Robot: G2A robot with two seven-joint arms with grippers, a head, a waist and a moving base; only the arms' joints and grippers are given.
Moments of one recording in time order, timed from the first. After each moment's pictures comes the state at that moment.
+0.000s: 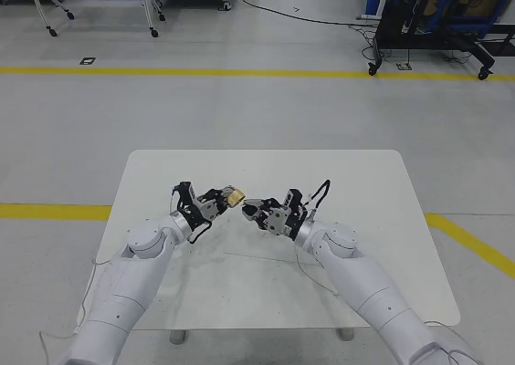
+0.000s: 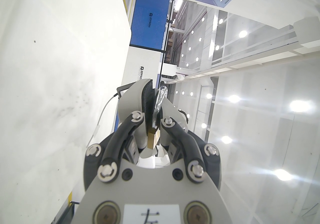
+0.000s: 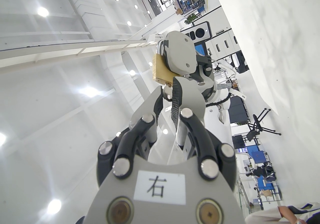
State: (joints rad) left arm 1.09 -1.28 -1.17 -1.09 -0.54 -0.03 -0.73; right arm -1.11 -1.39 1.01 -1.08 0.86 0.10 0.69
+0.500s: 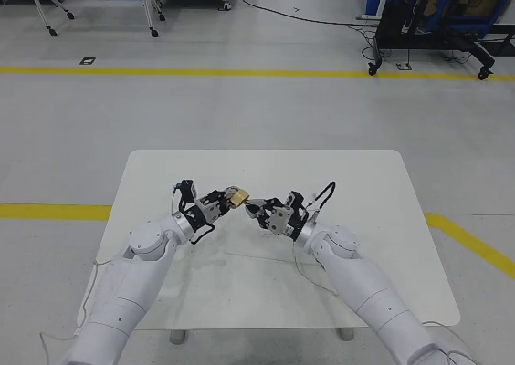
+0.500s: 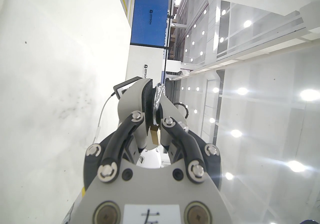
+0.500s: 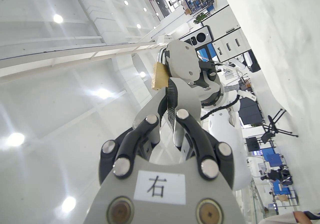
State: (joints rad) left arm 1.10 -1.28 -1.16 -1.12 -0.46 -0.10 -0.71; right arm -1.12 -1.41 1.03 -1.04 0.97 0.11 0.73
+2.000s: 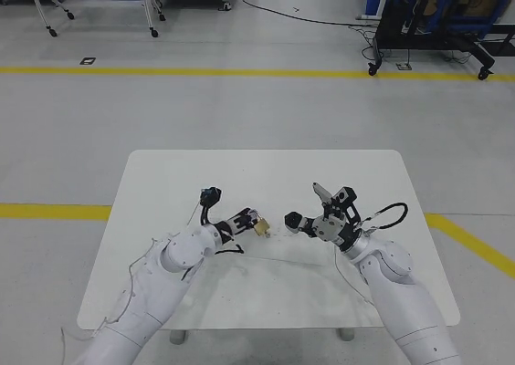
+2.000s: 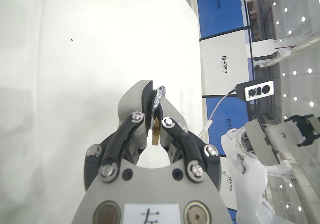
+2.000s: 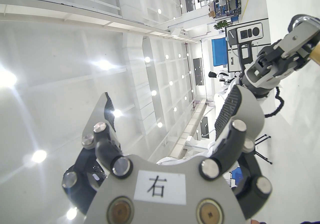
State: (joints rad) left arm 1.12 -1.29 -0.97 -1.23 0.15 0.01 -0.49; right arm -1.41 -1.30 1.35 -1.42 0.79 -0.03 0.88
